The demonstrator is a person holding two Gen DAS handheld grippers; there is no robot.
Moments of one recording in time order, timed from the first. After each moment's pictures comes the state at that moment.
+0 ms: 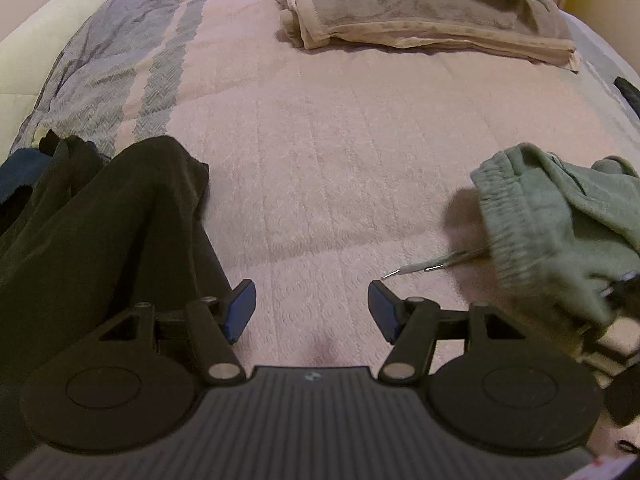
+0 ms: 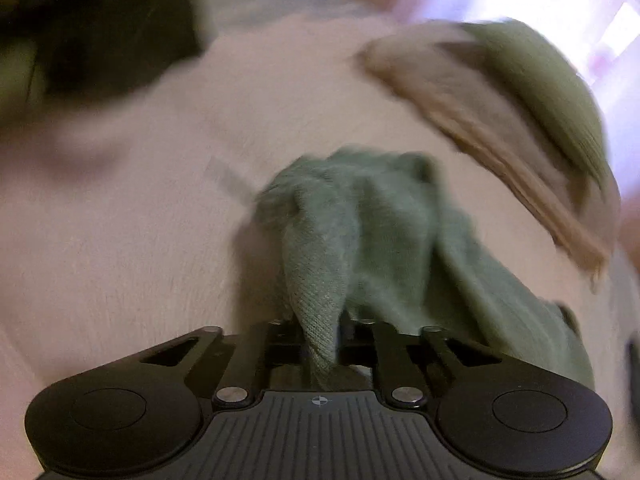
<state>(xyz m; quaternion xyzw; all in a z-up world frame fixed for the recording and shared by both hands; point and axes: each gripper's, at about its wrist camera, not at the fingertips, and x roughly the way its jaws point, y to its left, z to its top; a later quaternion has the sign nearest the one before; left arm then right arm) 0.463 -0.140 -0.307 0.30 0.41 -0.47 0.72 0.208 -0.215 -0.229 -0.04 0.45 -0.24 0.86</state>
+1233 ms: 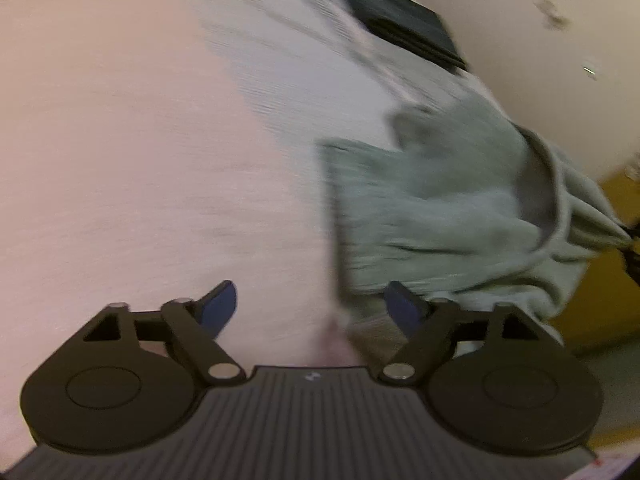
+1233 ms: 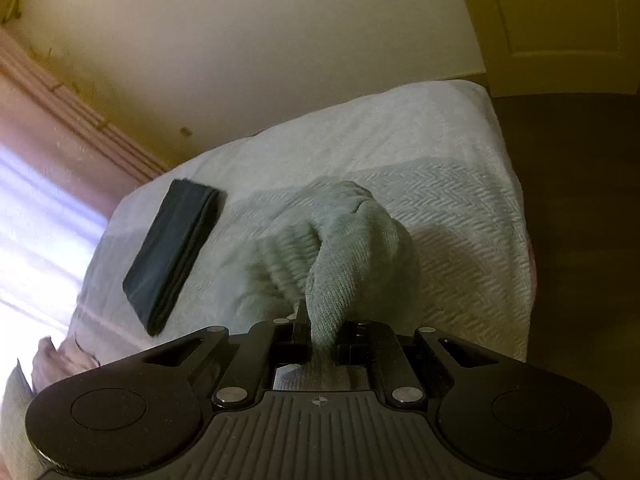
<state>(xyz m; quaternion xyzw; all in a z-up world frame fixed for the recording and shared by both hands) -0.071 -0.391 -0.383 0.22 0.52 -0.69 0.46 -0.597 -0.526 -0.165 0.53 -0.02 -0.69 0.49</state>
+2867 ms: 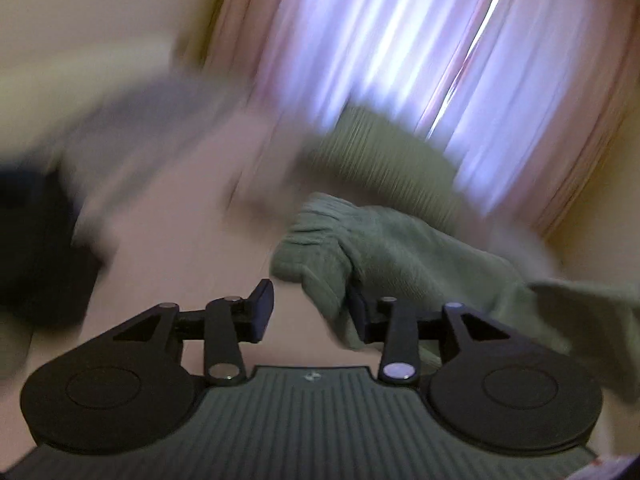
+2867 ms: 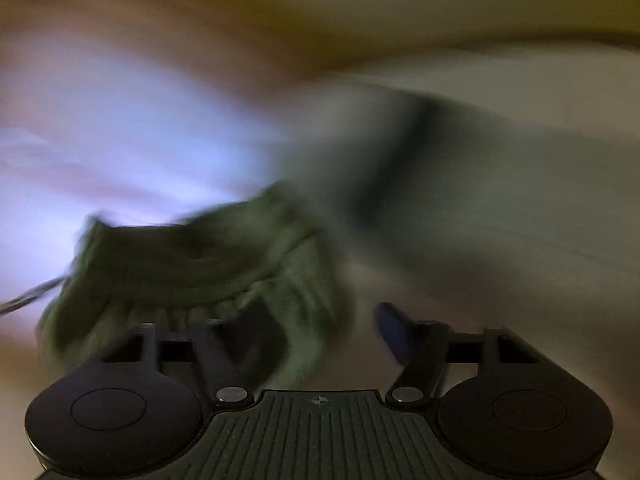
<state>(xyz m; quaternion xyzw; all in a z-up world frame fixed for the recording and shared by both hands) 0.222 -0.197 -0.106 0.01 0.40 -0.41 0.82 -0.479 -0.616 -0.120 0.61 0.05 -0.55 0.58</state>
